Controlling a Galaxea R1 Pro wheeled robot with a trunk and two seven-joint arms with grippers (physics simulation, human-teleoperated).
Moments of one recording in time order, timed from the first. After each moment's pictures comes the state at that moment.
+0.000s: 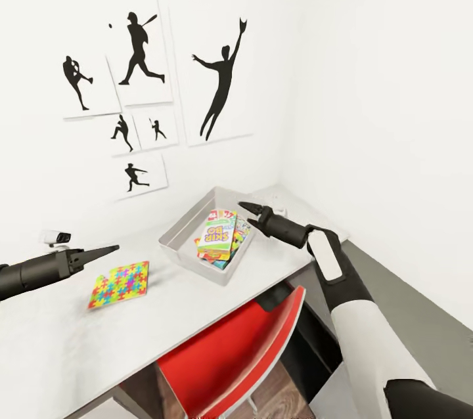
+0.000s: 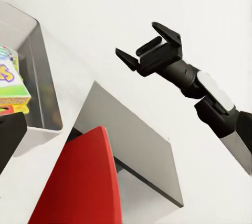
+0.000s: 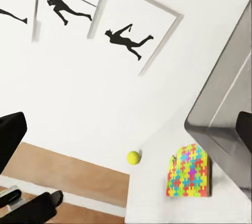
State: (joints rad) left arm -0.51 0.35 0.47 -1.42 0.09 1.02 -1.57; right arm -0.84 0.11 -0.06 -0.96 -0.80 0.83 0.45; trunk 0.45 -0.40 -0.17
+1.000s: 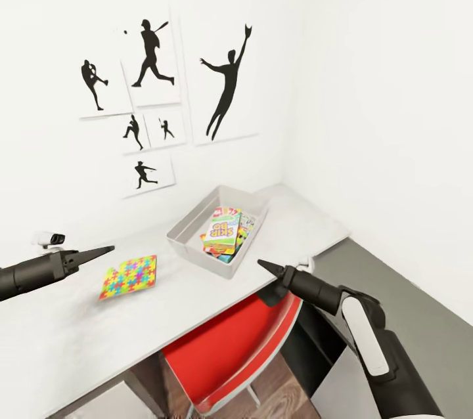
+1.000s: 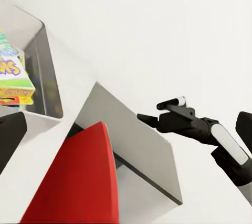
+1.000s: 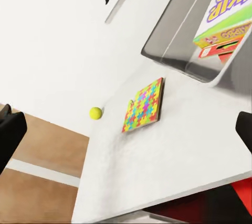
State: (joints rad) left arm -0.50 0.35 0.50 -1.42 0.09 1.02 -1.57; right arm -0.40 -0.02 -0.02 -1.38 -0.71 0.81 0.54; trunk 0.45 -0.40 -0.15
